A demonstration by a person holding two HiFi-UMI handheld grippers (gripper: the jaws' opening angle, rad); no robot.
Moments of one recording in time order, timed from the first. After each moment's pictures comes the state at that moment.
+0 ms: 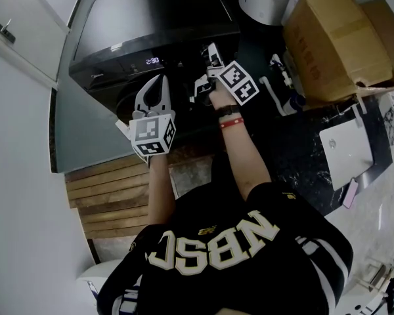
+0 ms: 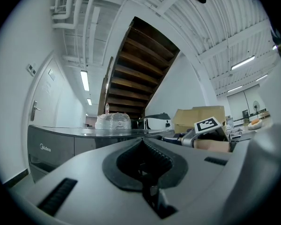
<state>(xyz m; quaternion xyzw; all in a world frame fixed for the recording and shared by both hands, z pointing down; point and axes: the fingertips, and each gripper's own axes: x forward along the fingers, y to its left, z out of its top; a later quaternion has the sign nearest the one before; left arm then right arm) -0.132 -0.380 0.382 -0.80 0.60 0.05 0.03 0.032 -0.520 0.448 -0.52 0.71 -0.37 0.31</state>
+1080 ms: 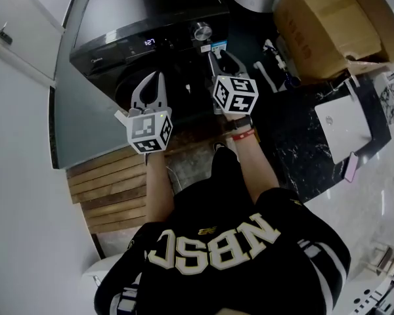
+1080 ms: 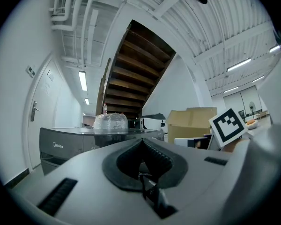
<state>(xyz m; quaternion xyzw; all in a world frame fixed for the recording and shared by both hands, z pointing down) -0.127 -0.307 0.375 -0.81 0.58 0.04 0.04 0.034 -0.389 0.424 -0.57 0.82 -0.09 0.05</state>
